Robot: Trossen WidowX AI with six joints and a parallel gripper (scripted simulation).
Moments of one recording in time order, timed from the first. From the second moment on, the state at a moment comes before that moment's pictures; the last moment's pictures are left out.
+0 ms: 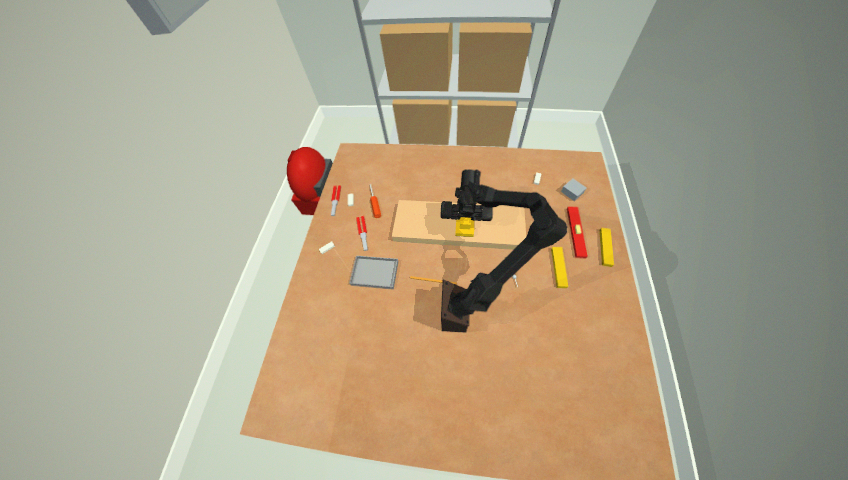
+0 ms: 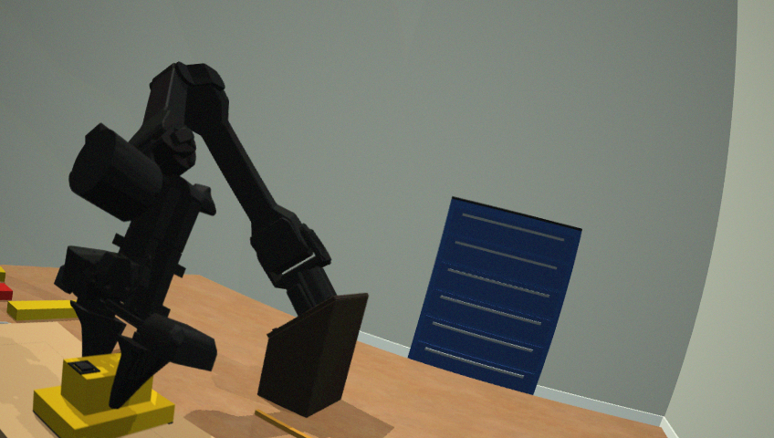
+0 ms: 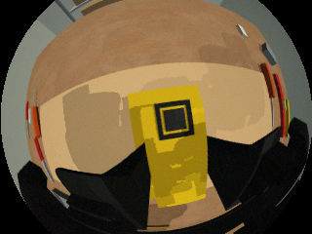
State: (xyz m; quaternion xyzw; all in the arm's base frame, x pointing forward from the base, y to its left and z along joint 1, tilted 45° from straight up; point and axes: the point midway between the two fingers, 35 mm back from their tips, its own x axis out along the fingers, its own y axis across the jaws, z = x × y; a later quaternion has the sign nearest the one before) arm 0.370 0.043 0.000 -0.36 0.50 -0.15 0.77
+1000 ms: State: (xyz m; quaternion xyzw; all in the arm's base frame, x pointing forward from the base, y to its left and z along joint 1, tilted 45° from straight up) arm 0.378 0.000 0.044 -0.36 0.50 -0.15 0.77
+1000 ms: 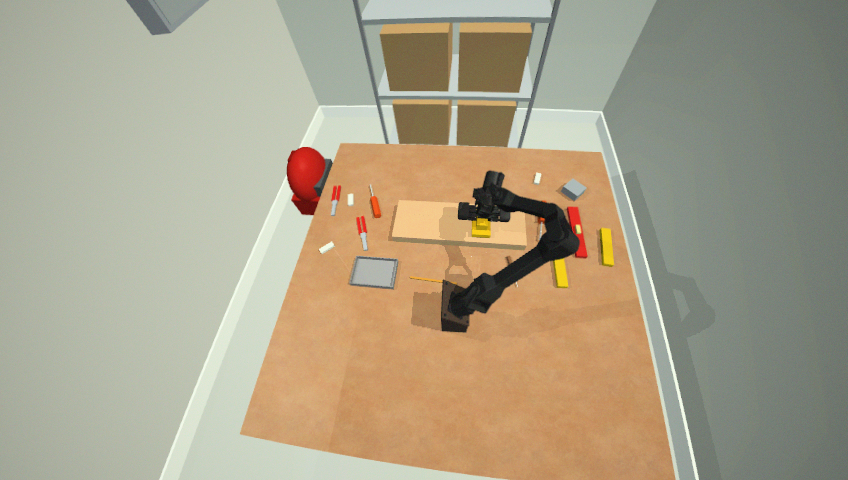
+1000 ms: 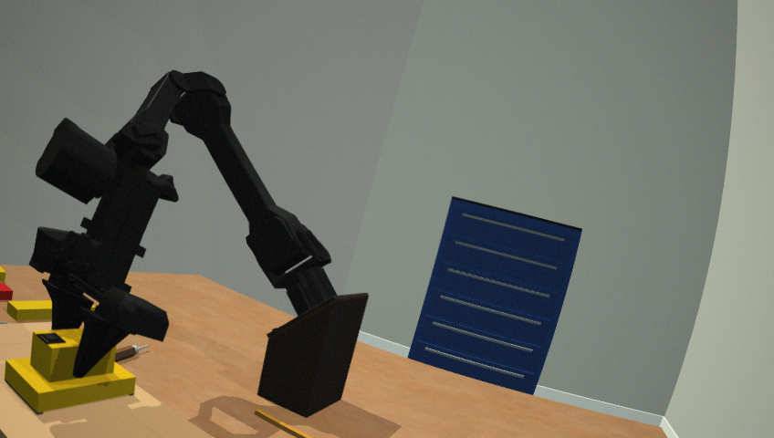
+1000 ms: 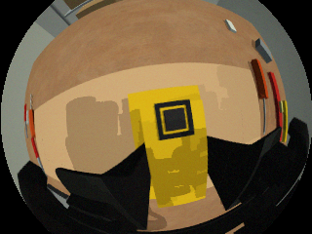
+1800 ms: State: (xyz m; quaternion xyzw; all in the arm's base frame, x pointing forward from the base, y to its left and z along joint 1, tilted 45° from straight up) arm 0.383 -0.034 0.079 -0.36 0.50 -0.14 0.77
